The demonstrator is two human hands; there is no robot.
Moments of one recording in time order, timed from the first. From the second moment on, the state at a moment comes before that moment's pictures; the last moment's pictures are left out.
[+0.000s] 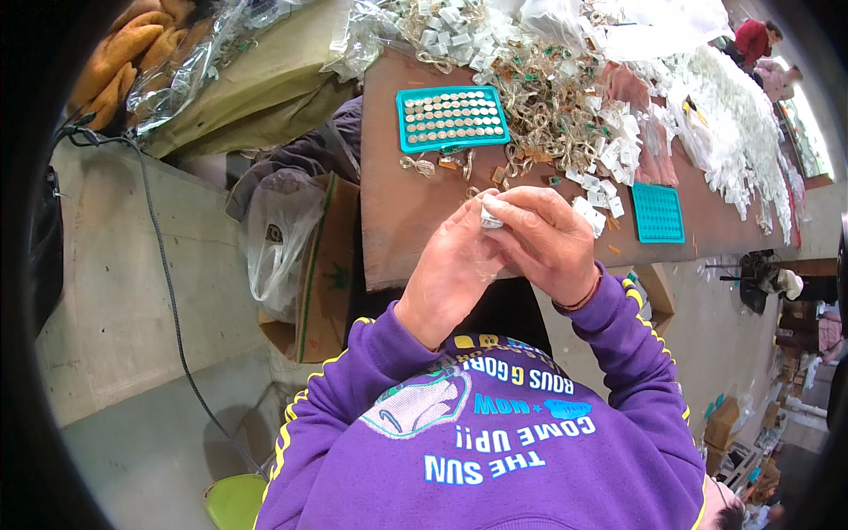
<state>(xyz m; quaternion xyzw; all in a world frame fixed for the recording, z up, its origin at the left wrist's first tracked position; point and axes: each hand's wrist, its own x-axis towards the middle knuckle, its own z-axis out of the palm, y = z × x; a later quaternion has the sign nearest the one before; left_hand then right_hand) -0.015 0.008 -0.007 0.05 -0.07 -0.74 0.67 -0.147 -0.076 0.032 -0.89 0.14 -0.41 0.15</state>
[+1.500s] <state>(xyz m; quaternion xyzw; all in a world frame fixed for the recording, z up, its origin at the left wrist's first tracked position) 0.001 -0.010 -0.038 0.22 -0.17 -0.61 0.75 -0.283 -0.136 0.014 -0.78 0.45 -0.44 0.00</state>
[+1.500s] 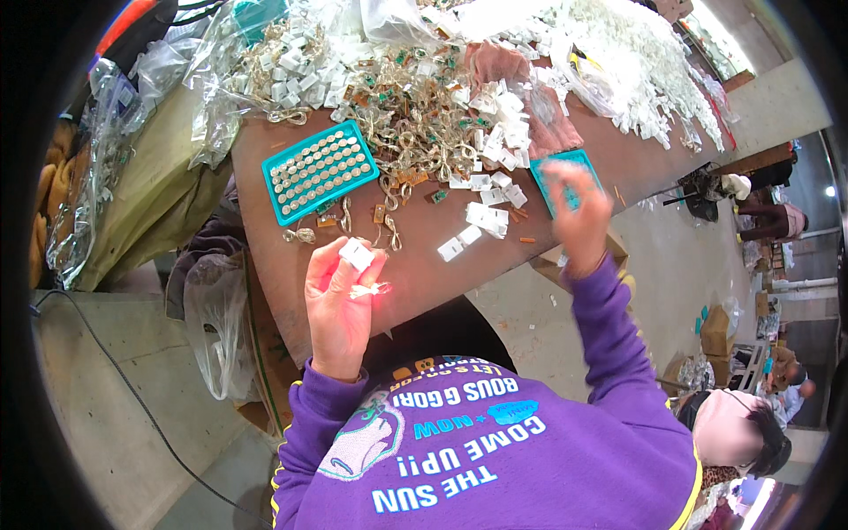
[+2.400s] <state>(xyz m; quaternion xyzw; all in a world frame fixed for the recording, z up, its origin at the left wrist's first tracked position) 0.001 -0.008 -0.039 0.20 -0.19 -0.59 0.76 -0.343 -0.278 0.022 -0.65 0.56 -0.36 0.37</state>
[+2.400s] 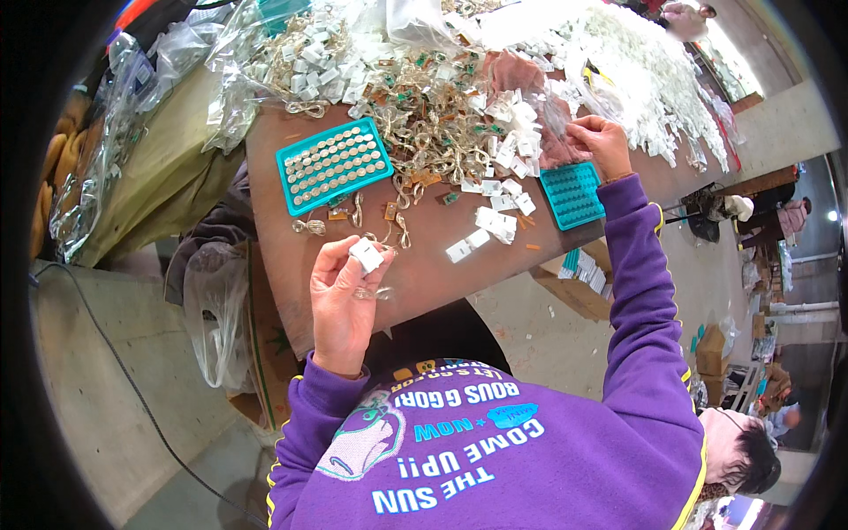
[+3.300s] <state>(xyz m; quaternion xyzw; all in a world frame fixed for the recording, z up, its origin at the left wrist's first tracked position) 0.002 -0.010 -0.033 0.18 -0.16 -0.62 0.75 -0.142 -0.100 0.019 -0.56 0.35 -0.26 0.71</state>
